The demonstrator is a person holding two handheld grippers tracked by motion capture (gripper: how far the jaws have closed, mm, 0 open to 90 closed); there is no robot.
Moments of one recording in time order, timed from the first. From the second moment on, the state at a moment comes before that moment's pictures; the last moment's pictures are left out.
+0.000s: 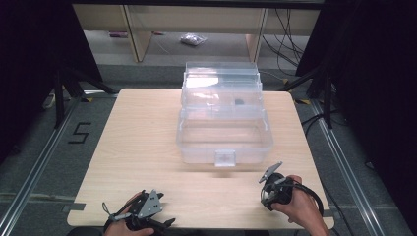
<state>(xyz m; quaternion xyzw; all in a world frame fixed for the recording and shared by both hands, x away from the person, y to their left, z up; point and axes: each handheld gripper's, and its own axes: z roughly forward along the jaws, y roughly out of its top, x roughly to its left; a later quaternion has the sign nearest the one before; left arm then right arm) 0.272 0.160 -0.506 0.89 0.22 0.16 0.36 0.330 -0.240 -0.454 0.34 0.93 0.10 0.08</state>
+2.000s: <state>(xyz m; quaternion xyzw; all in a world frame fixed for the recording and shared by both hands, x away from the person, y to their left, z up) 0.272 0.160 -0.507 0.89 0.23 0.15 0.36 0.371 -0.225 -0.395 0.30 0.94 0.12 0.07</state>
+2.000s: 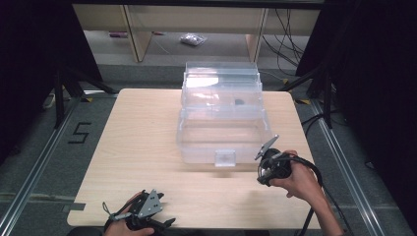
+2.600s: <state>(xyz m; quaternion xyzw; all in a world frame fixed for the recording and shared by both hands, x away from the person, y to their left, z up) 0.272 0.160 -0.507 0.89 0.23 0.15 0.36 0.388 -0.212 -0.357 0.27 0.95 0.12 0.07</state>
